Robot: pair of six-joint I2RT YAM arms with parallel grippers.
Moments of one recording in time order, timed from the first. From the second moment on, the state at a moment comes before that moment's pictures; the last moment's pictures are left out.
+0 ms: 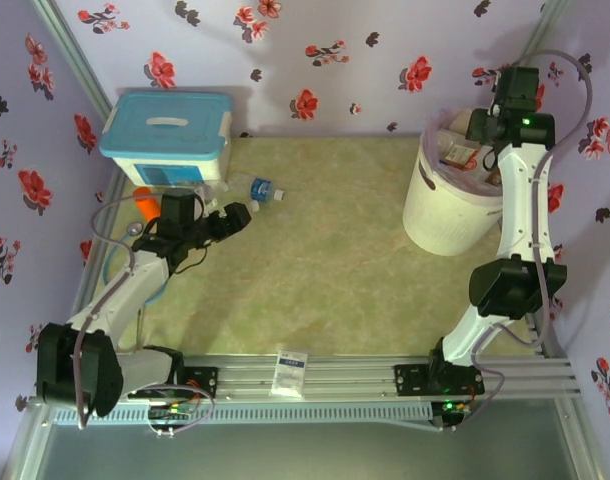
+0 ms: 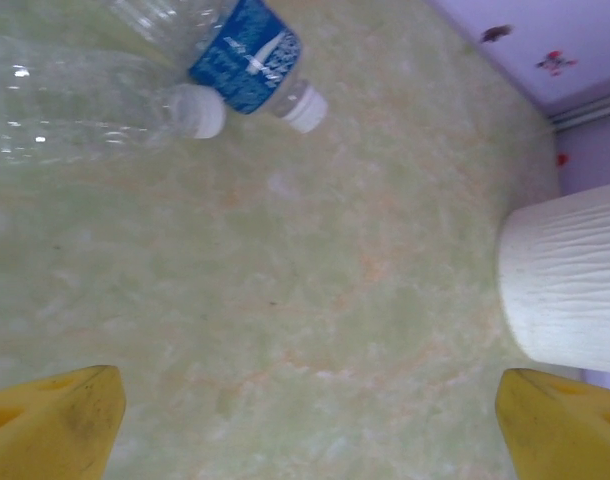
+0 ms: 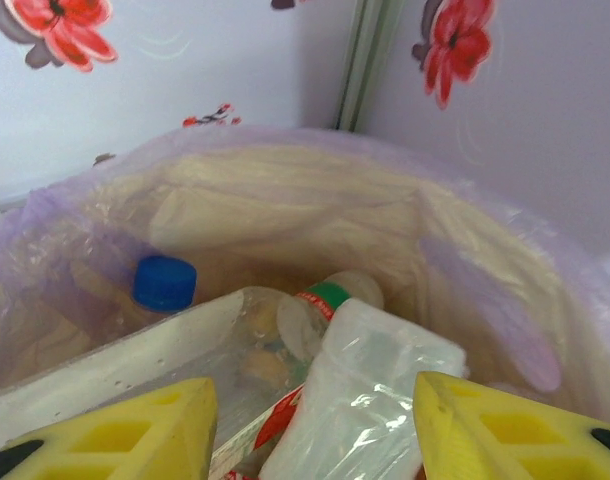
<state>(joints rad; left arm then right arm) -0.27 1.22 0.83 -0.30 0.30 -0.65 -0.11 1.74 2.07 -1.05 0.17 0.08</state>
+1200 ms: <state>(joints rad) -0.24 1.90 1.35 -0.61 -0.08 0.19 0.01 1.29 1.75 -1.00 -0.18 0.22</state>
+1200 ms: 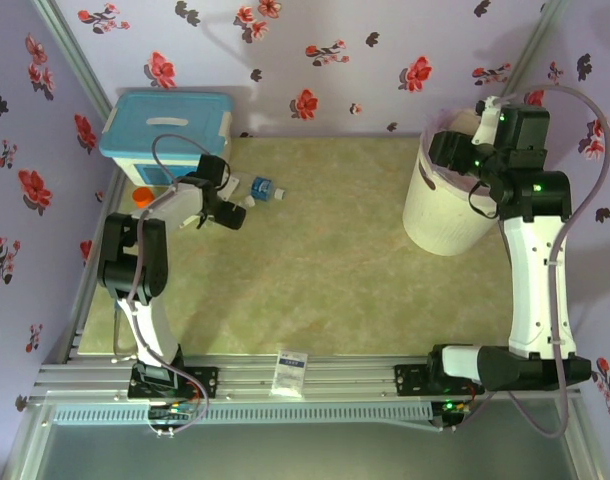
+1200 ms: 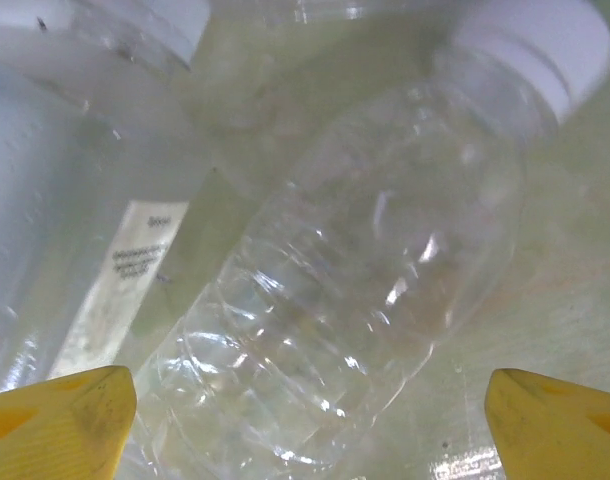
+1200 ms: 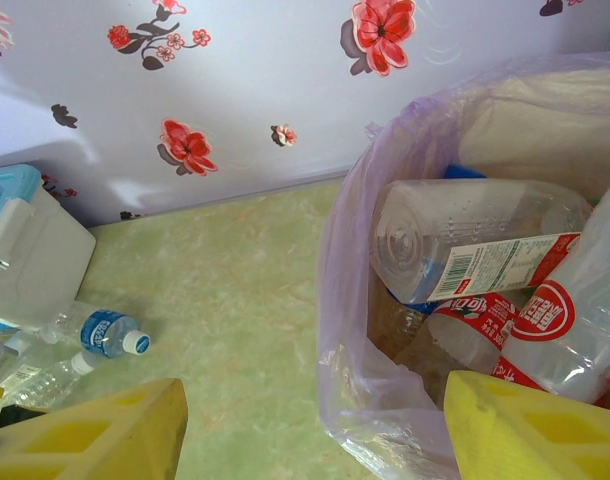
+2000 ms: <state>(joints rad) -0.26 1.90 1.34 -0.68 -0.01 0.07 0.01 1.29 1.74 -1.00 -0.18 0.22</state>
